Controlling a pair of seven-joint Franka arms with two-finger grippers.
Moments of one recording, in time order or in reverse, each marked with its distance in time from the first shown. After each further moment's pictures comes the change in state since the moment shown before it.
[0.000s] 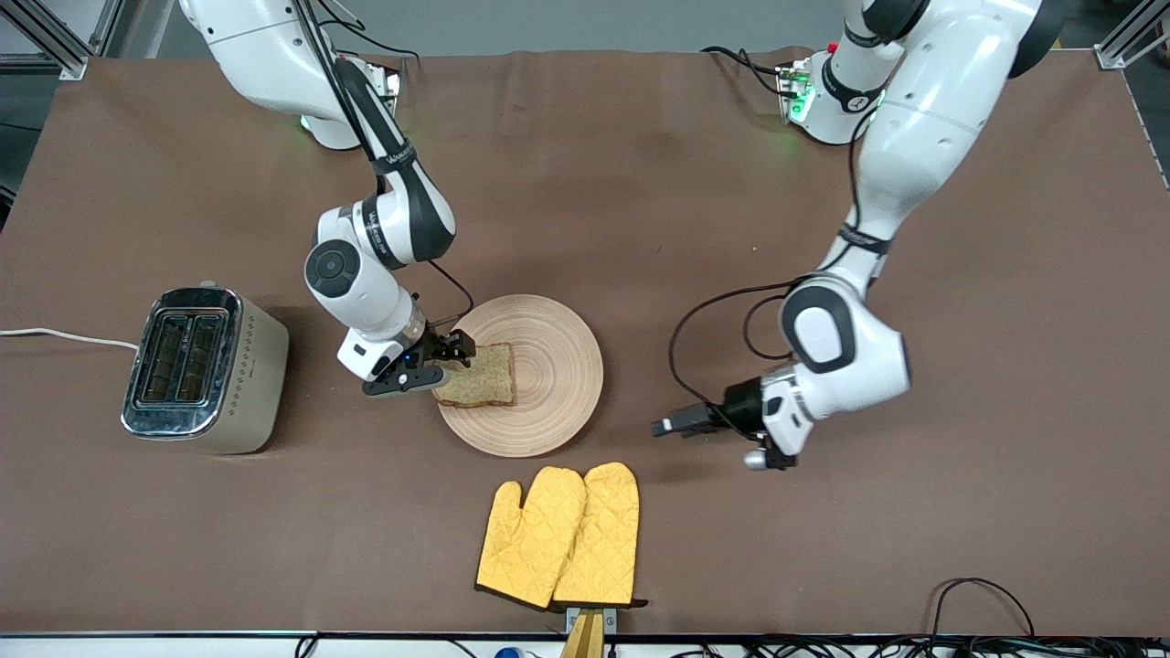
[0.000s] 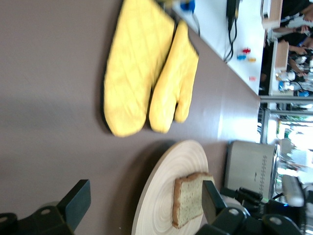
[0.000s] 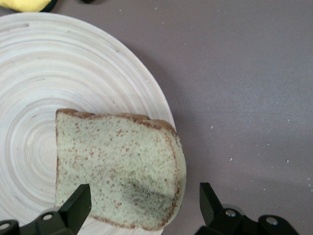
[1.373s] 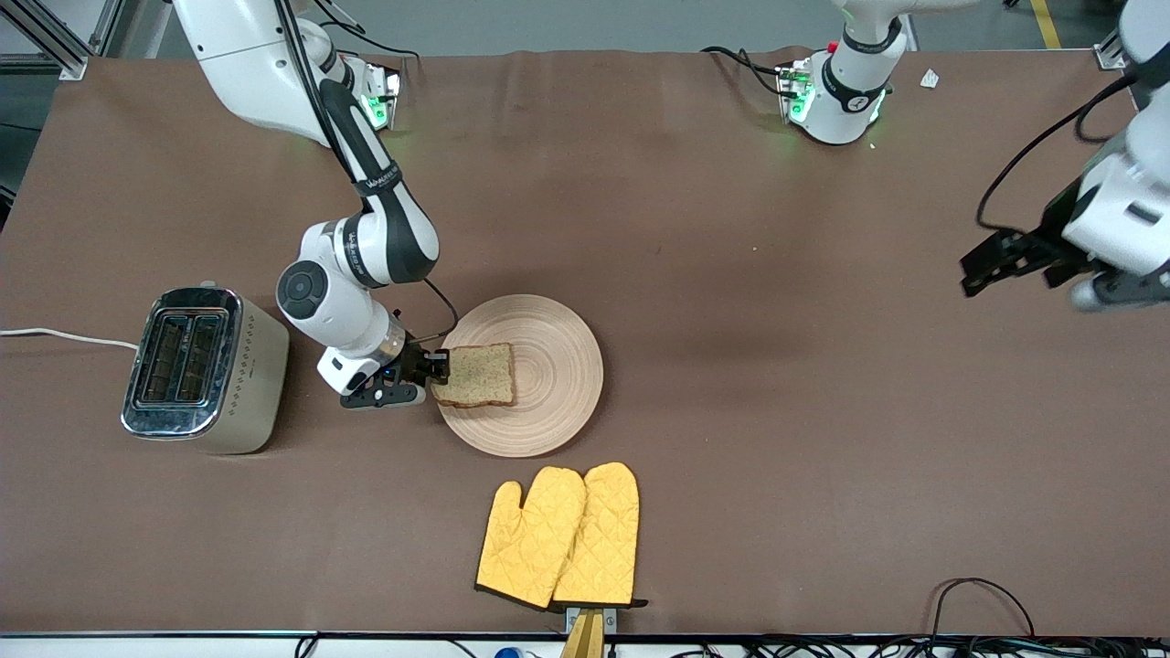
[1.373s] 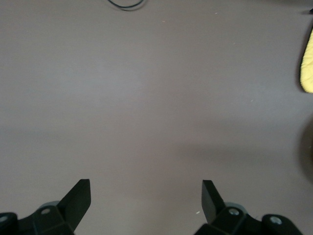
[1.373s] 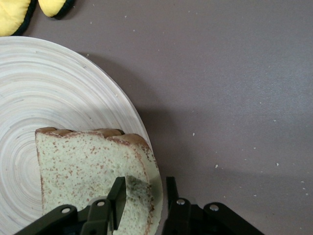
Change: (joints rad) left arm 0.212 -0.689 0.055 -0.003 1.210 -0.797 -0.553; right arm -0.044 0.028 -0.004 0.022 0.100 -0.013 -0.050
